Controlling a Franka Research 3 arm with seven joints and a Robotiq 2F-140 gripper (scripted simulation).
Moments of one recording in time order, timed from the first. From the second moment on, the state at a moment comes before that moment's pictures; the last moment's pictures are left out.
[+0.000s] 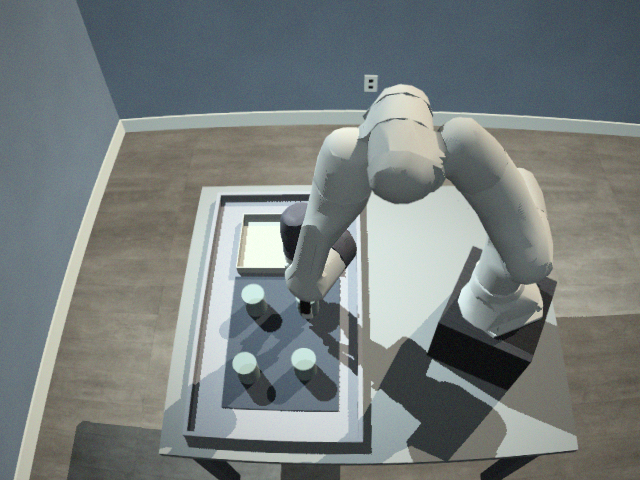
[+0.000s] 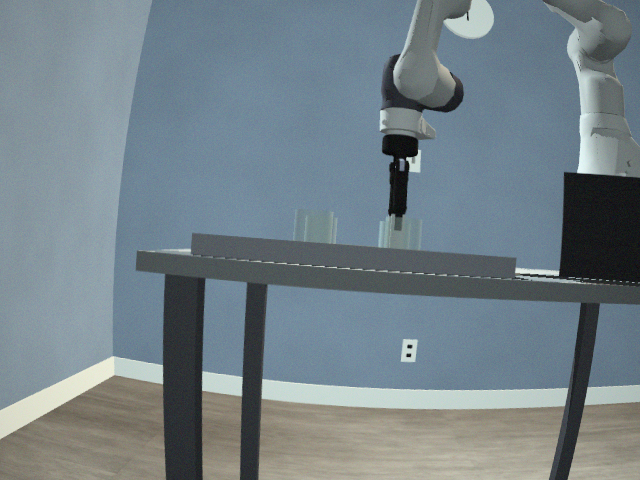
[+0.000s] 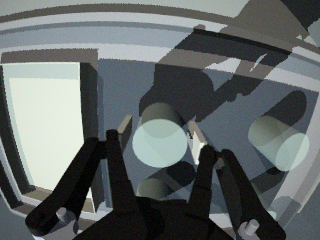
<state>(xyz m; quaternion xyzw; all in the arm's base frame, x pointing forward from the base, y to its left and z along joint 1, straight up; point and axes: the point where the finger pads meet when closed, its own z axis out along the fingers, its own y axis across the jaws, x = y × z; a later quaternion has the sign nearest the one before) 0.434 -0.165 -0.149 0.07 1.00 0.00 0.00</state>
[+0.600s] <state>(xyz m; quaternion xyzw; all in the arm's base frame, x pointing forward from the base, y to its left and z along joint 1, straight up) 0.434 -0.165 -0.149 0.07 1.00 0.00 0.00</state>
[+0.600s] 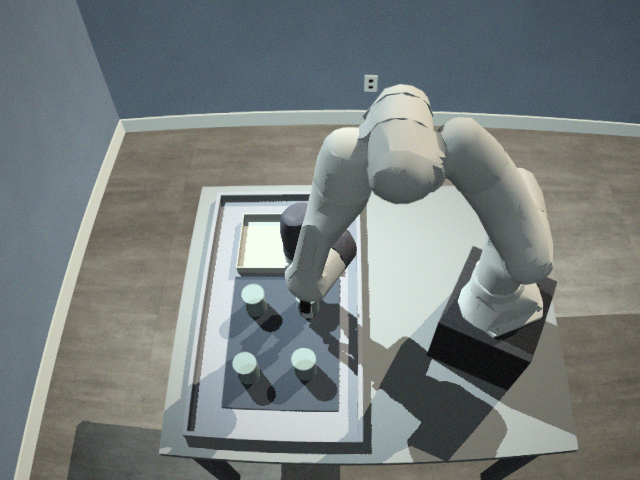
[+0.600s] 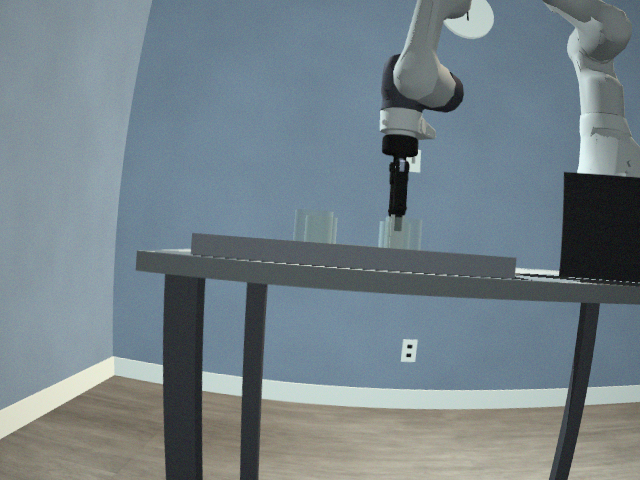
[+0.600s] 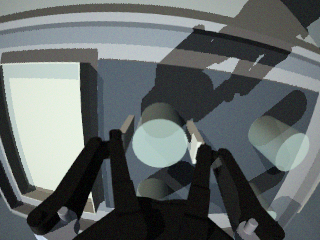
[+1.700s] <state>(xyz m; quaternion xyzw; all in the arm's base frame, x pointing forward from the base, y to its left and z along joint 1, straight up) 0.434 -0.165 -0.149 0.07 1.00 0.00 0.00</state>
